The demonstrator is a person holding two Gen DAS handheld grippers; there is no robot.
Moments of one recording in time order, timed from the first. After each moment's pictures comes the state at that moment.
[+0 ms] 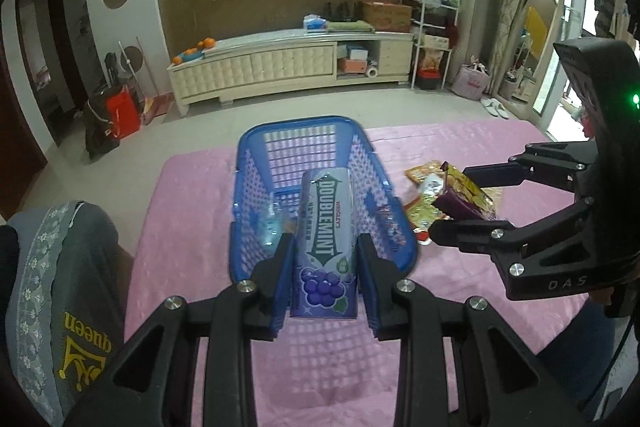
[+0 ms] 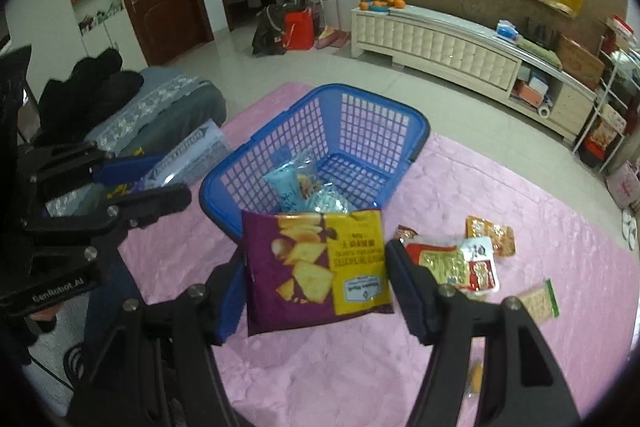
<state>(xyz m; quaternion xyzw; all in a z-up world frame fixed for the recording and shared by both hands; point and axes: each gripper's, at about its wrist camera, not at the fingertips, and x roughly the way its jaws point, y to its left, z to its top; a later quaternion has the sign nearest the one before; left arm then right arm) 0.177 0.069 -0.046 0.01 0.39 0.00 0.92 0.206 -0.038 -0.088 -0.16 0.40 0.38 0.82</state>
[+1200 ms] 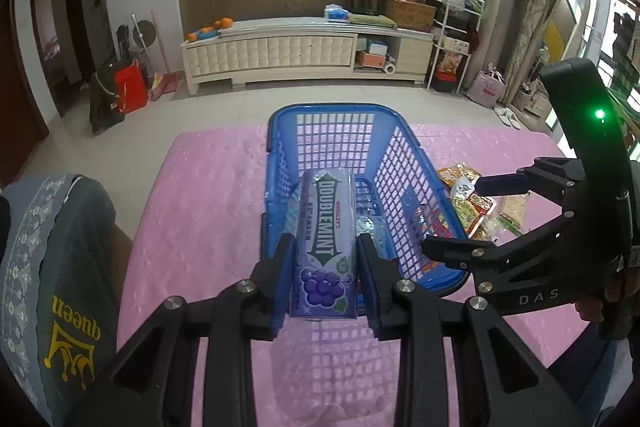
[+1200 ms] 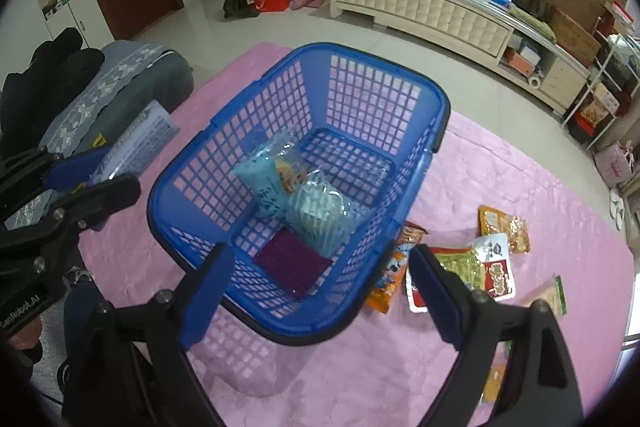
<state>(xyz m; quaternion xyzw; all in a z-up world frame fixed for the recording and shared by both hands) 0.195 0.110 -0.070 -0.03 0.40 0.02 0.92 0.235 0.008 -0.121 -0.16 0.46 0.33 0.81</state>
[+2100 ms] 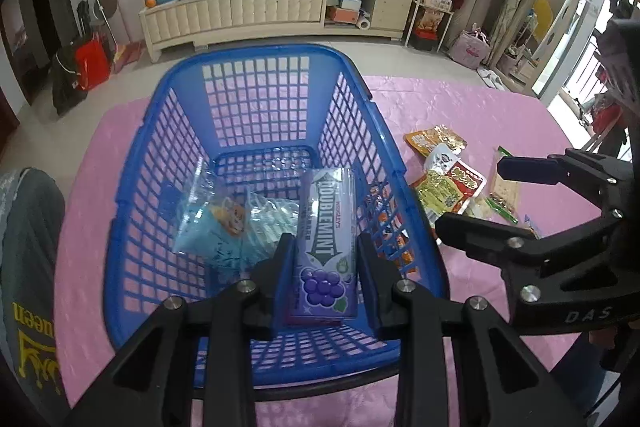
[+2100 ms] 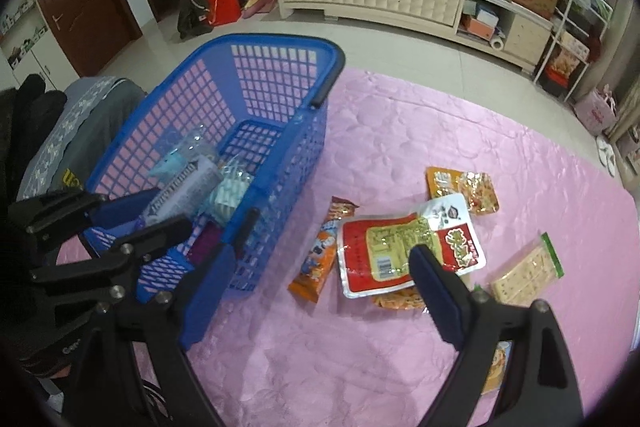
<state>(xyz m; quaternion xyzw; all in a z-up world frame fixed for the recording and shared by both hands) 0.272 0.051 -0.134 -0.04 0.47 -0.03 0.88 0.276 -0.060 -0.154 -0.10 0.48 0.27 0.83</state>
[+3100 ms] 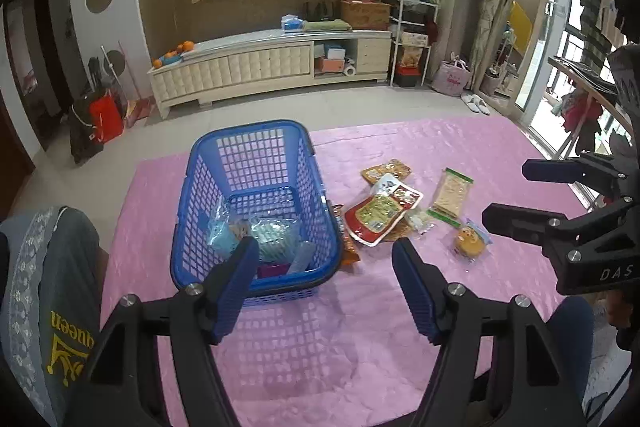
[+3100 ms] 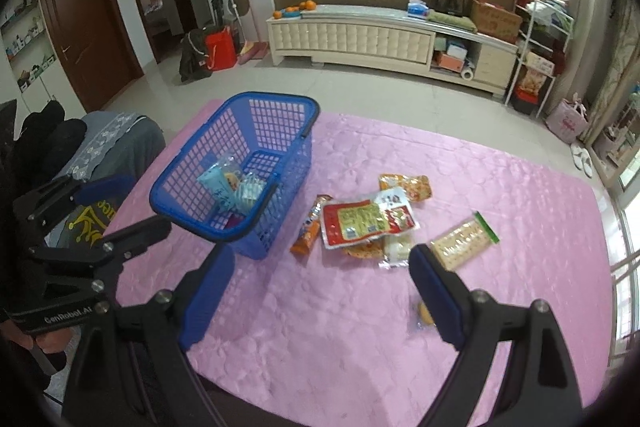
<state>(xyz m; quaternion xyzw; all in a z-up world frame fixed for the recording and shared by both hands) 0.169 0.000 -0.027 0.01 0.39 -0.03 0.92 0.175 -0.144 -0.062 -0.07 0.41 0.25 0.87</state>
